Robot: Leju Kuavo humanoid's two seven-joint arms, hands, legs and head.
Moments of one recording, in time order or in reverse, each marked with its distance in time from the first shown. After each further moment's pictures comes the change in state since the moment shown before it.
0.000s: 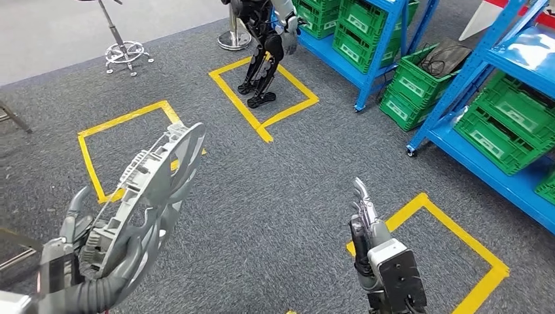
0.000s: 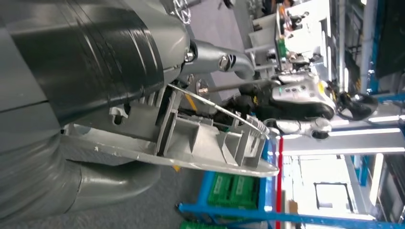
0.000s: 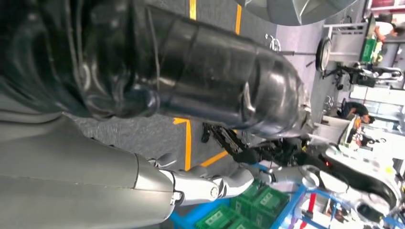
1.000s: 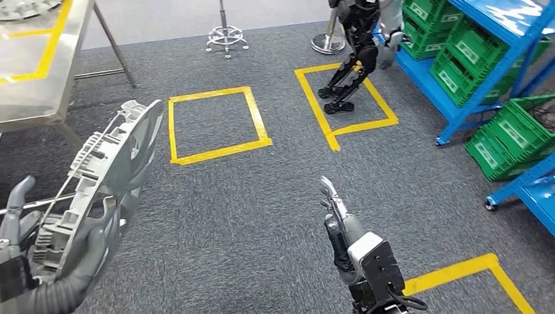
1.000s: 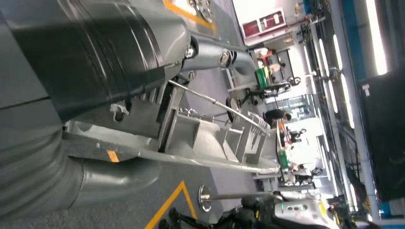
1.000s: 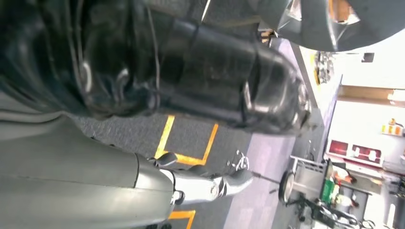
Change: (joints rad) left arm -0.016 0.025 0.026 -0.154 -0.227 0.007 0.173; right arm -0.066 0.054 -0.007 0.102 -0.126 0.184 -0.097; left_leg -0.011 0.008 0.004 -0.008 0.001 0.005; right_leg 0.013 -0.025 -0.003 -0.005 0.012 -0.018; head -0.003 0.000
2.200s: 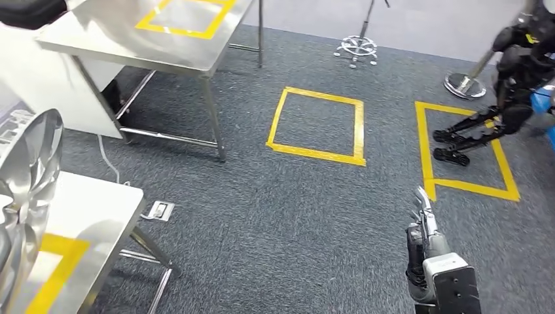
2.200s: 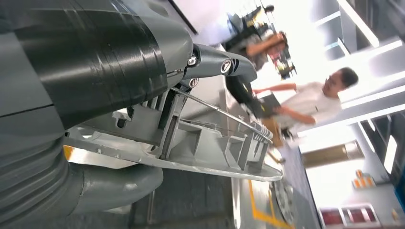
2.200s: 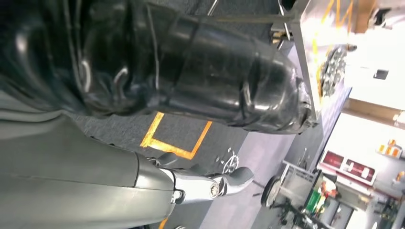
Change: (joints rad) left arm 0.142 0.072 0.449 -0.128 0.048 -0.035 0.188; right arm 0.244 0.006 -0.286 -0.184 0.175 -0.099 0.039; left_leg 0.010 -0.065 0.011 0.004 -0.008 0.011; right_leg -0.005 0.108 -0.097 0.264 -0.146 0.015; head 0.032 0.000
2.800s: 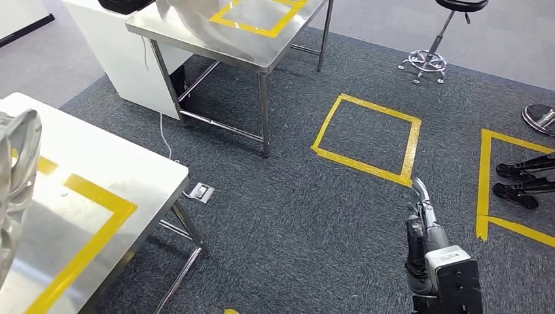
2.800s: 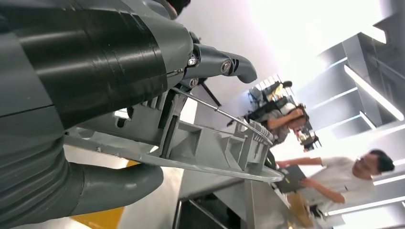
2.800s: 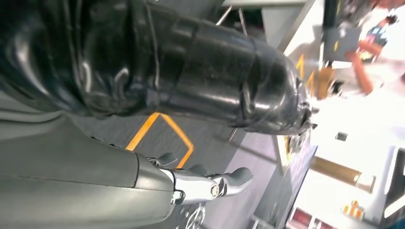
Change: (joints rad) left arm -0.034 0.015 0.023 -0.007 -0.093 -0.049 0.074; right arm -0.027 0.029 -0.014 0.000 -0.033 0.023 -0.021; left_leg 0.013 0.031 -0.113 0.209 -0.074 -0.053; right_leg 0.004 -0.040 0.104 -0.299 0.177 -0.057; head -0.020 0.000
